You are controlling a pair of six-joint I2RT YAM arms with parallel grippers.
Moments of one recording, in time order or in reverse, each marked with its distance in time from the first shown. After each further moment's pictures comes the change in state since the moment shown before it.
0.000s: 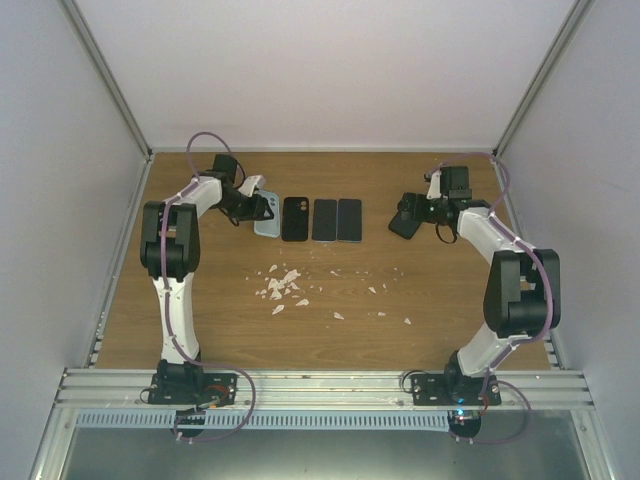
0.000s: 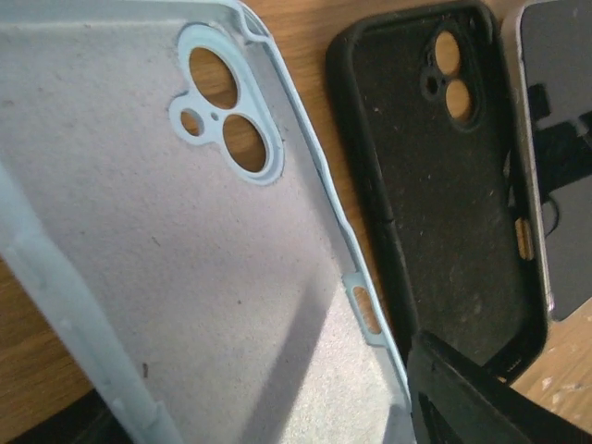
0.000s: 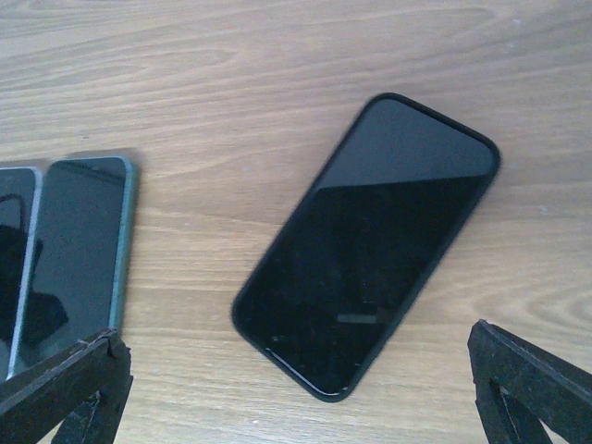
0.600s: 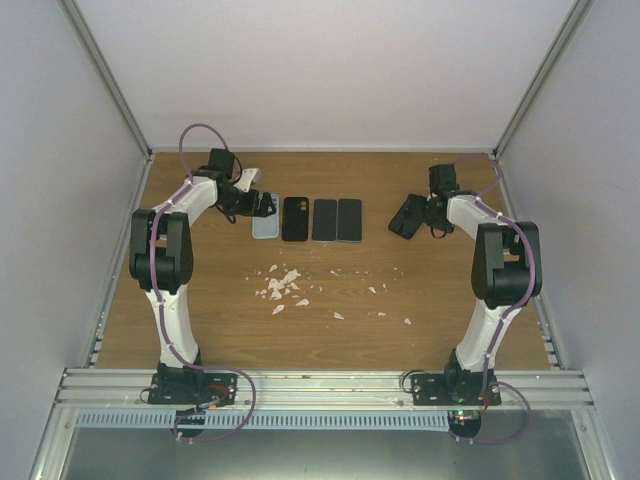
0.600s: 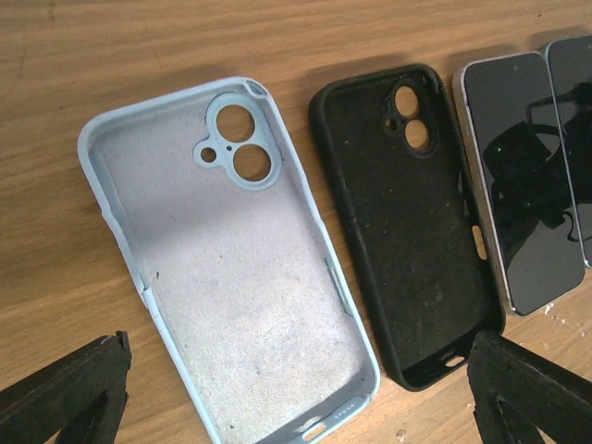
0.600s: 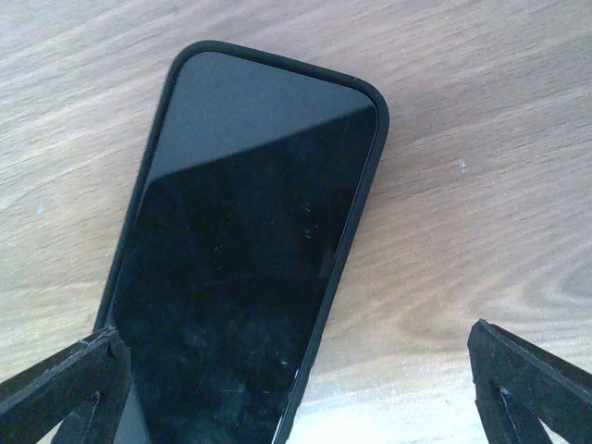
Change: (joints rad) left arm -0.013 -0.172 -0.092 0.041 -0.097 -0.027; right arm 0.000 0.255 0.167 -0.114 0.218 0.195
